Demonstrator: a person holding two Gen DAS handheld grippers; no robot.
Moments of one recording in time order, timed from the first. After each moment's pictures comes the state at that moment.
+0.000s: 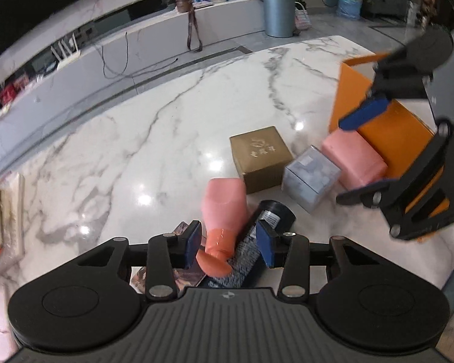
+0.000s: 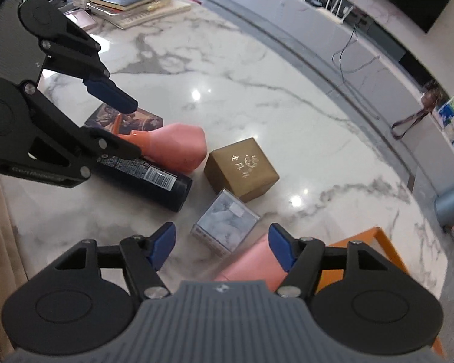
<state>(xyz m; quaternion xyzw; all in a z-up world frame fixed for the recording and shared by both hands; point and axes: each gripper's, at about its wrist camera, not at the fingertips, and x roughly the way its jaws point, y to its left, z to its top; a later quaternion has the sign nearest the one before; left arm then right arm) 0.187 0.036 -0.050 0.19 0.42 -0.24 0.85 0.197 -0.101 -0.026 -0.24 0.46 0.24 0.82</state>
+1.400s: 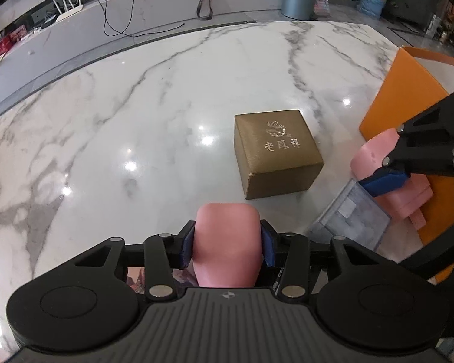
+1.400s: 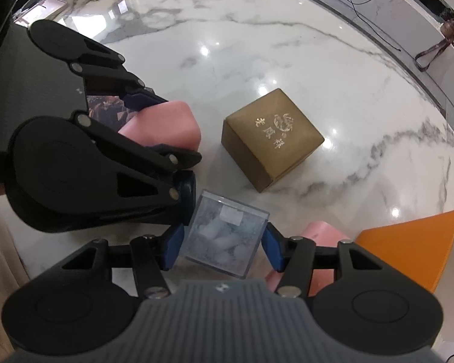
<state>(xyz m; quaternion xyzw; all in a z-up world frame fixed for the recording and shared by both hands) 0.234 0.021 -0.100 0.14 0.49 -0.22 0.83 0.238 -0.081 -0.076 -0.18 0.57 0.23 0.77</state>
